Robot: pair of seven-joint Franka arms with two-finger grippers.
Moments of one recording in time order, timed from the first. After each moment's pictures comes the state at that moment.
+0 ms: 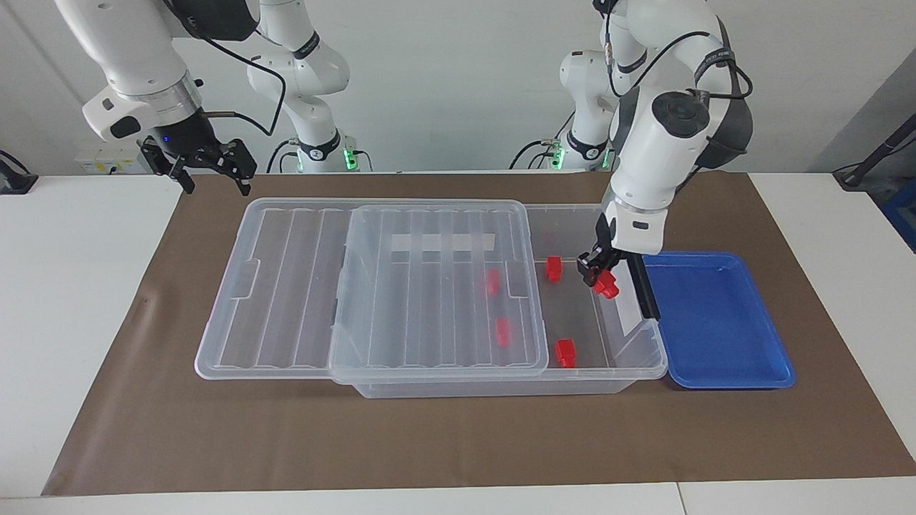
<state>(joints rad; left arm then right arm) -0.32 0.24 -0.02 -1.66 -0.02 1.97 -0.82 0.07 -0.05 -0.08 -1.62 -0.02 1.56 0.06</state>
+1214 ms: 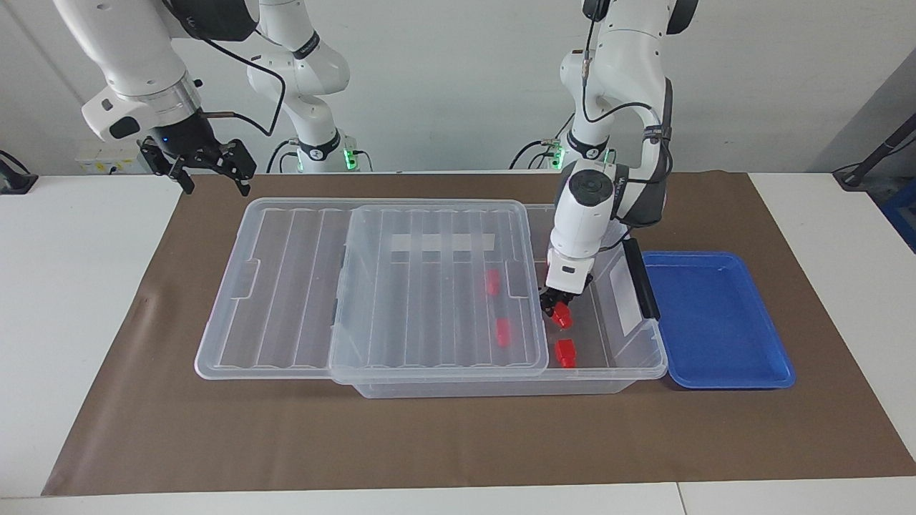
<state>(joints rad) -0.40 0.33 -0.02 -1.96 0.08 2.39 -0.82 0.07 -0.05 -0.08 -1.62 -0.02 1.56 0.06</state>
